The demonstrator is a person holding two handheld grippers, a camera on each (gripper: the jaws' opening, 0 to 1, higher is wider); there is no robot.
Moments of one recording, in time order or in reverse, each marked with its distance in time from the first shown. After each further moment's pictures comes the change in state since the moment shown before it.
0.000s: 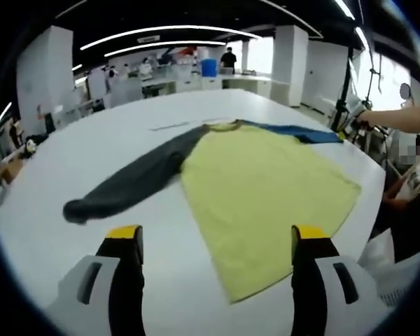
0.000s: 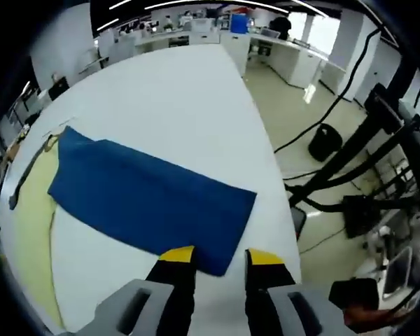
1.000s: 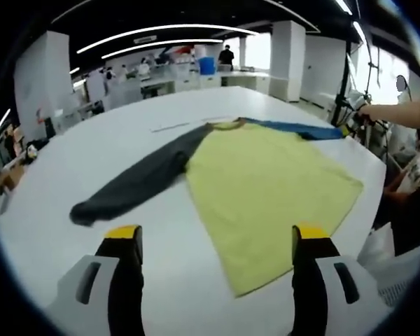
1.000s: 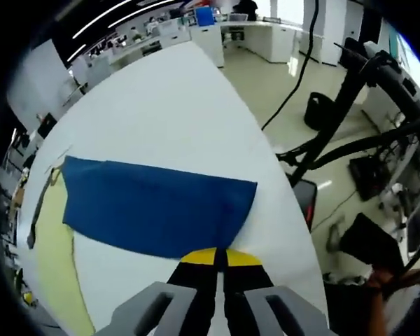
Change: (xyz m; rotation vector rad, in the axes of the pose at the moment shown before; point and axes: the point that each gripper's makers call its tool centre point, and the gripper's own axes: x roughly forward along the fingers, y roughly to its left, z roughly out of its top) left arm -0.008 0.003 0.003 0.014 0.013 -0.008; right arm 0.004 -0.012 0.001 0.187 0.054 0.066
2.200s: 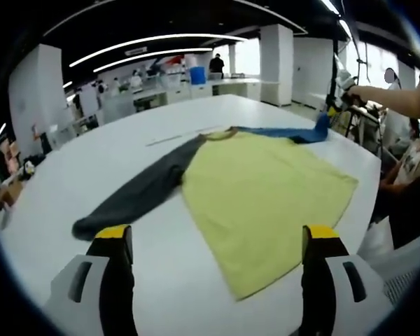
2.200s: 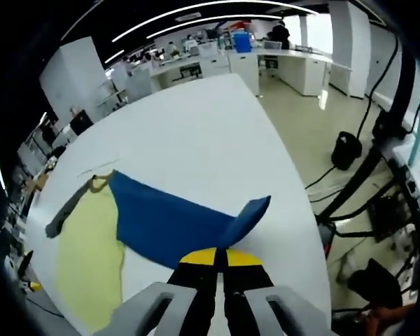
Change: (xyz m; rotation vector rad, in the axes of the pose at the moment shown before) left arm -0.006 -0.003 0.009 0.070 -0.044 -0.027; right arm -0.057 0.084 0.049 -0.179 -0.161 0.128
